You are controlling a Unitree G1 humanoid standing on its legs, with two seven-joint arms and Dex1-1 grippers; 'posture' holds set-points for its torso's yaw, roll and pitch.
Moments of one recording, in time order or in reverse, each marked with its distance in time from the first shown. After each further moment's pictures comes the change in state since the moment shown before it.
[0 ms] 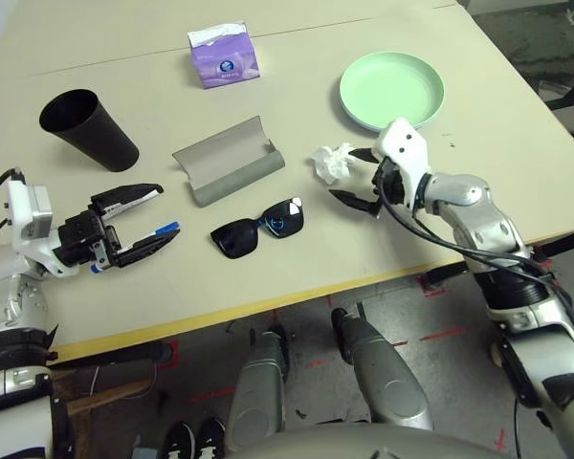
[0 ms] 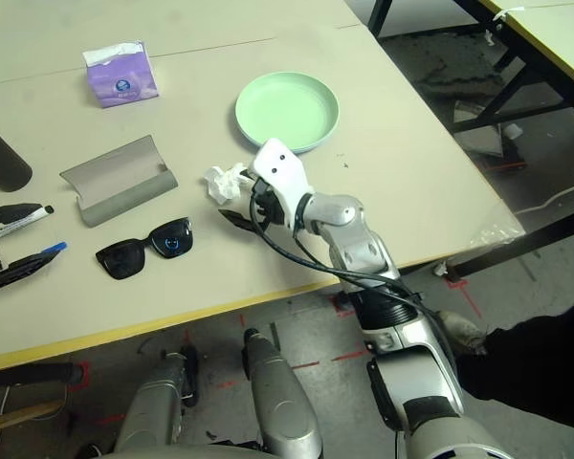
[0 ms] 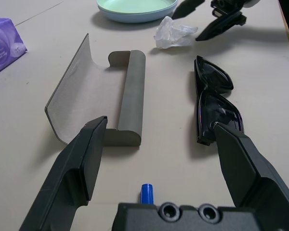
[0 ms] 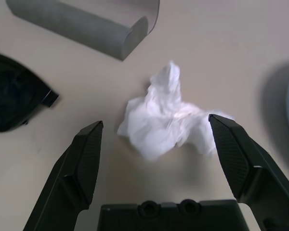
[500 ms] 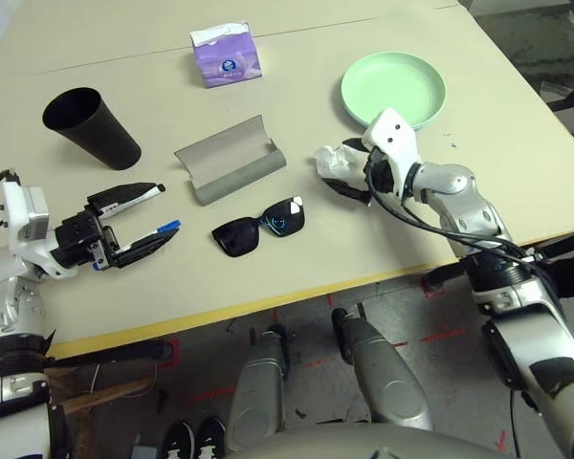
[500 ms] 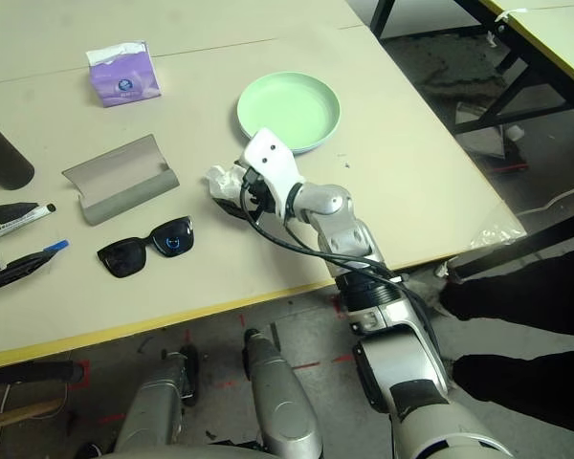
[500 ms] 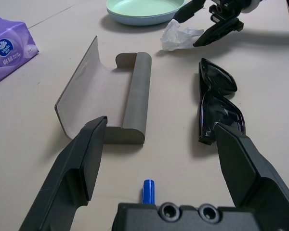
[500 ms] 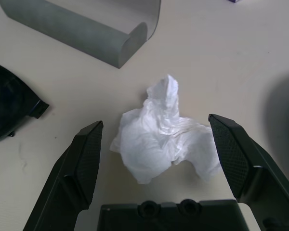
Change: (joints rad) left arm 0.022 0.000 0.016 -0.032 -0.011 0.007 0.033; right arm -0.042 0.020 0.000 0.101 -0.019 -0.058 0.026
